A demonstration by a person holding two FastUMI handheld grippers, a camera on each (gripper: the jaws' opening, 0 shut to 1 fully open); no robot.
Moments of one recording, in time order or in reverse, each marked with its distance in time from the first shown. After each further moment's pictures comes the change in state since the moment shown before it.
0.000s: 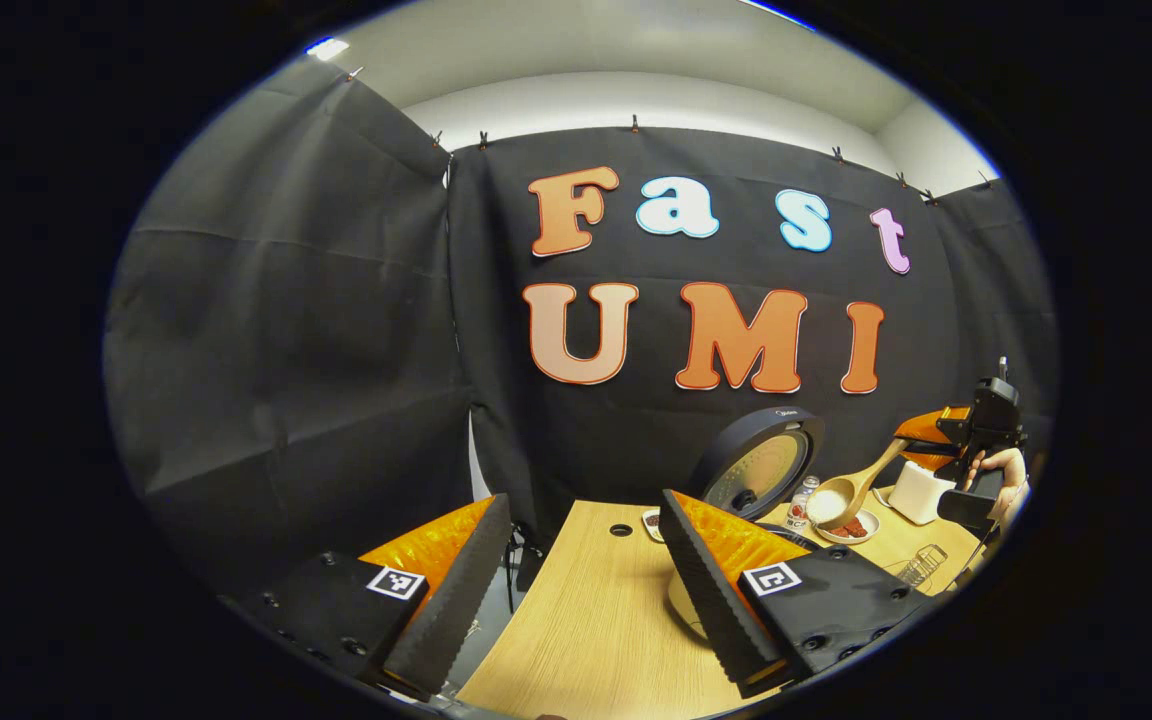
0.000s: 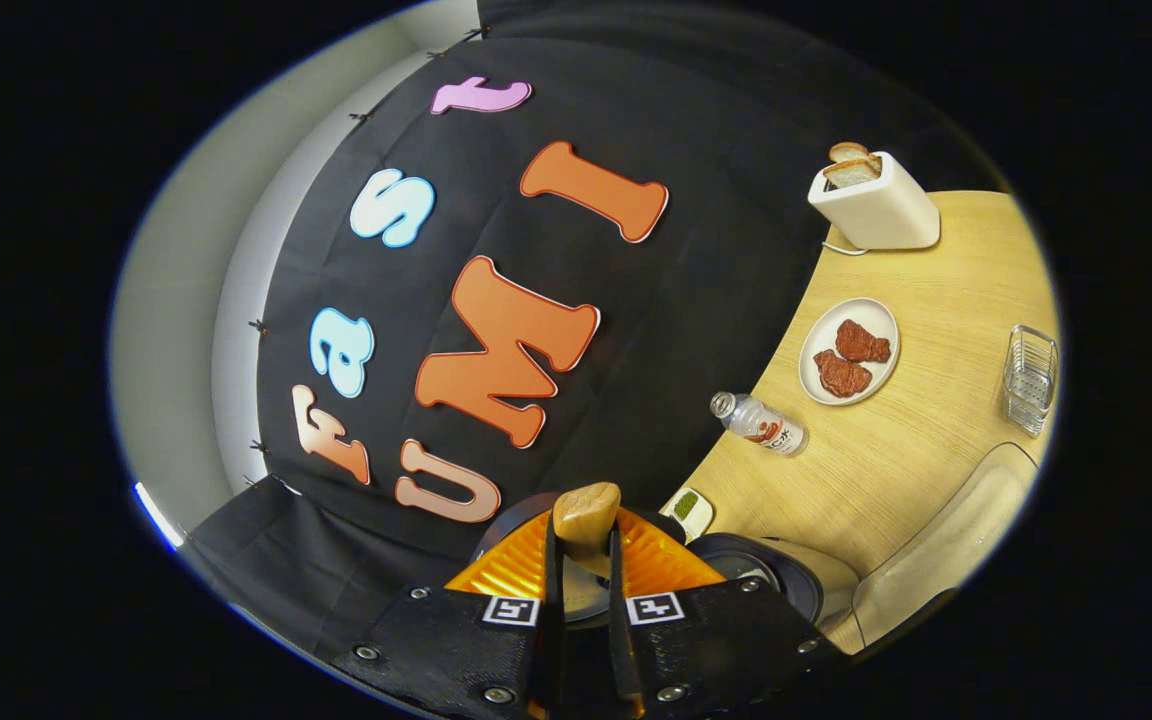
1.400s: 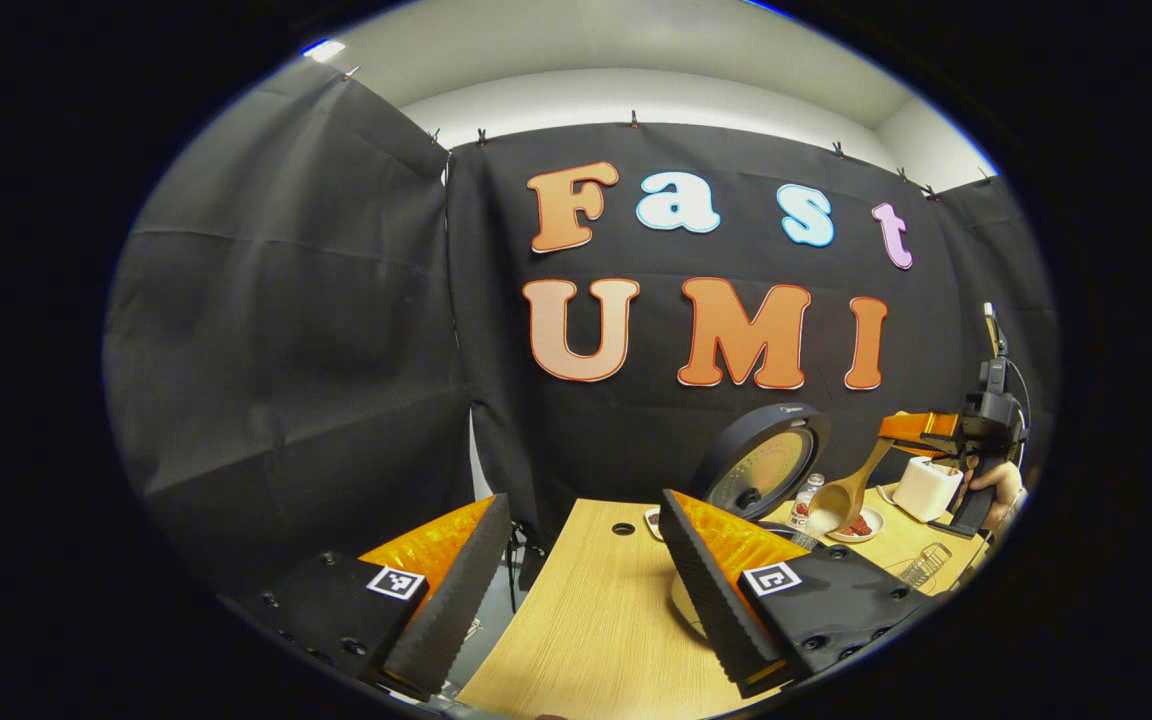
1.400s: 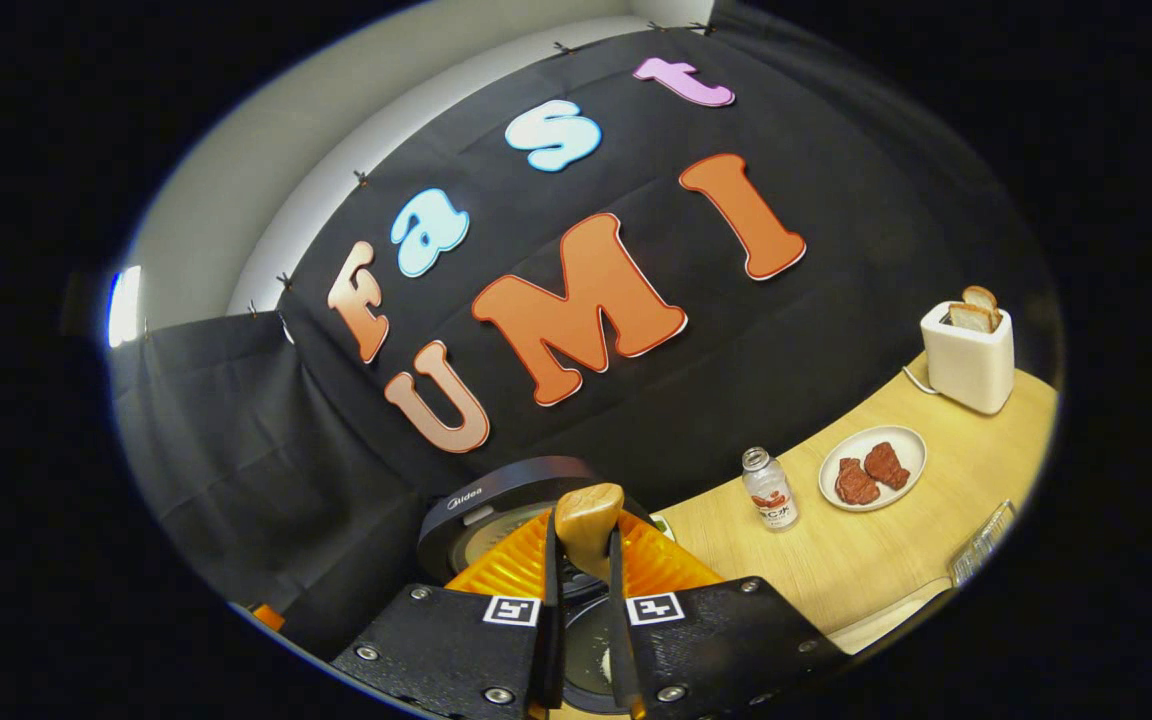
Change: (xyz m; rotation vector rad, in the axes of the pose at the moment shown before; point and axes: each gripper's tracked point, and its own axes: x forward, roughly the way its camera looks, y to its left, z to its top) left arm 0.008 0.002 -0.004 0.006 0.006 0.009; right arm 0.010 0.029 -0.033 -0.573 0.006 0.081
